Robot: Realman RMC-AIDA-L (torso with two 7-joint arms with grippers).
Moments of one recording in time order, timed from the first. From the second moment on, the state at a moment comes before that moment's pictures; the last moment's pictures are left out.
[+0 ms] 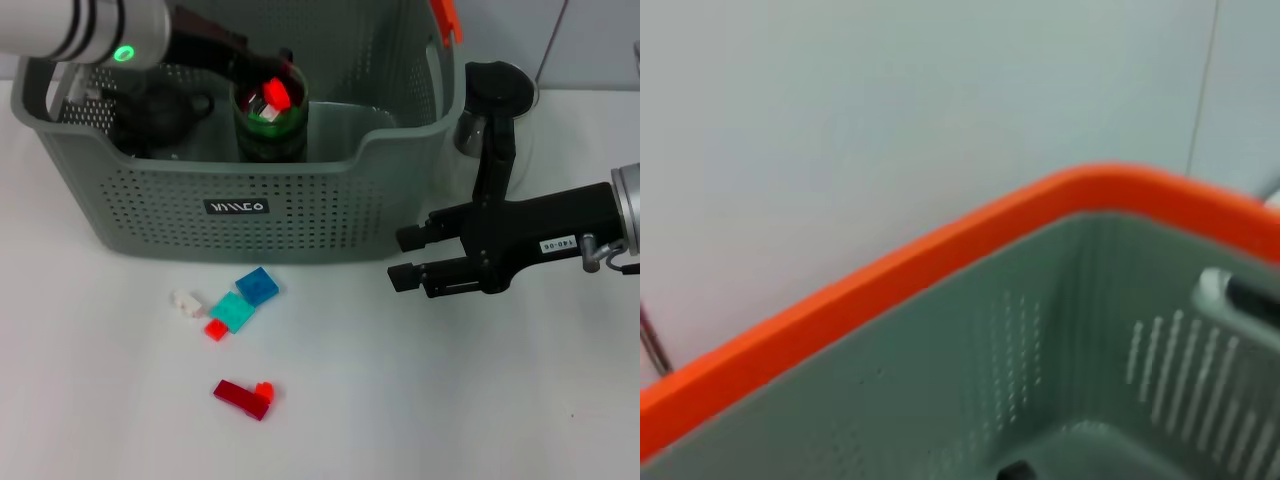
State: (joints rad) left arm -0.75 -2.16 1.02 1.21 2.56 1.10 -2.28; right arm 0.68 2.06 -0.92 -0.82 -2.05 -1.66 1.71
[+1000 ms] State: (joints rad) left arm -0.40 -2.08 0.79 1.51 2.21 1.92 -2.19; right arm 0.69 2.06 -0.93 -0.82 -2.05 -1.65 1.72
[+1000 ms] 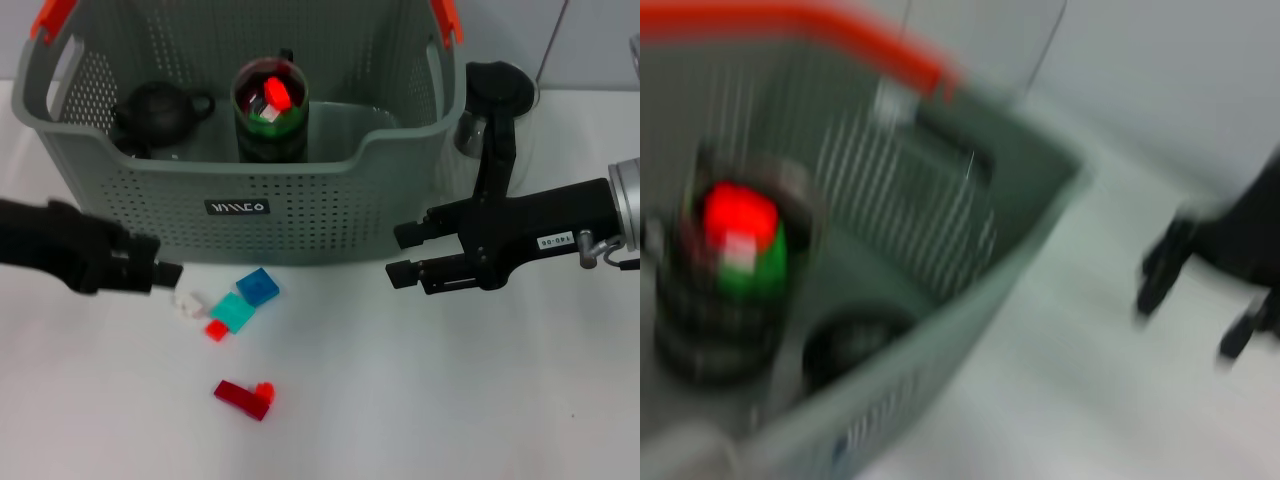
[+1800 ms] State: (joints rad) left arm -0.41 -2.17 1.19 1.44 2.65 1.53 -2.36; right arm 0.69 2.06 -0.93 -0.82 -2.05 -1.65 1.71
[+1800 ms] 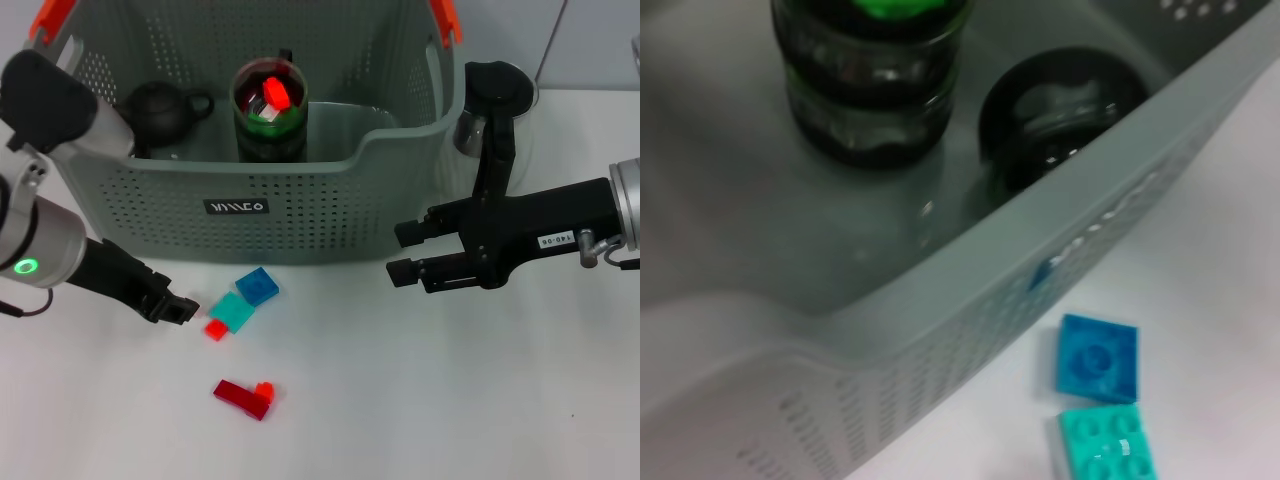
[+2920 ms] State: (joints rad) left arm -0.46 -2.17 1.34 1.34 2.77 1.40 -2.51; right arm 0.68 2.06 -0.92 -0.82 -2.05 -1.65 1.71
